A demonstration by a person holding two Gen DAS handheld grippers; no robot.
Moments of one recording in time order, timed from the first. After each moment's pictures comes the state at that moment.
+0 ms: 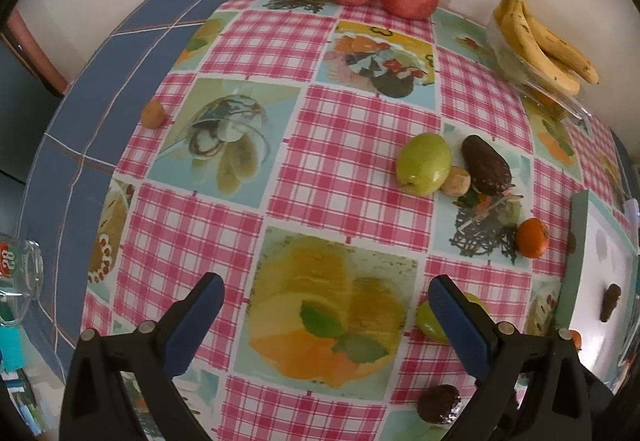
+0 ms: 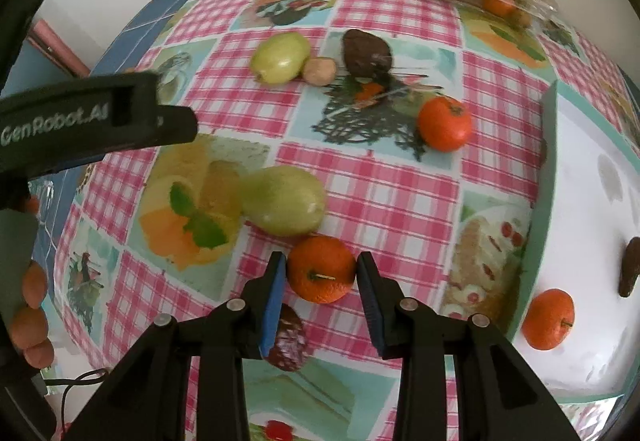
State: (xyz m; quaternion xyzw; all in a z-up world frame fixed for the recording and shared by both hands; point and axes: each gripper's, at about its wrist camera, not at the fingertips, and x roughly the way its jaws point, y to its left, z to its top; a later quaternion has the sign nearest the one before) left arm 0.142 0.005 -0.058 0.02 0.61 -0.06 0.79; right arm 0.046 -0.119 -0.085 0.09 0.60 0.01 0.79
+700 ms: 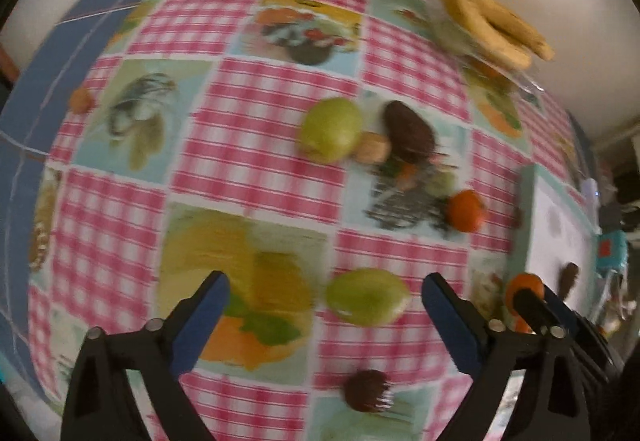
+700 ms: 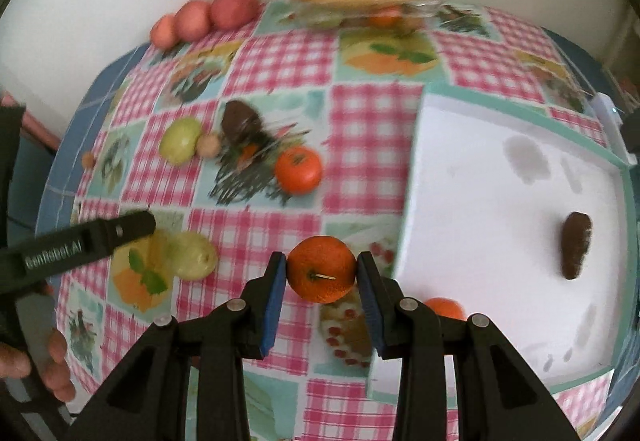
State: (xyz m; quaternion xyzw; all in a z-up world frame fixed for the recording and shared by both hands) left arm 0.134 -0.030 -0.066 -0.02 0.64 -0.15 0.76; right arm 0.034 -0.198 -0.049 0.15 0.56 -0.08 0.81
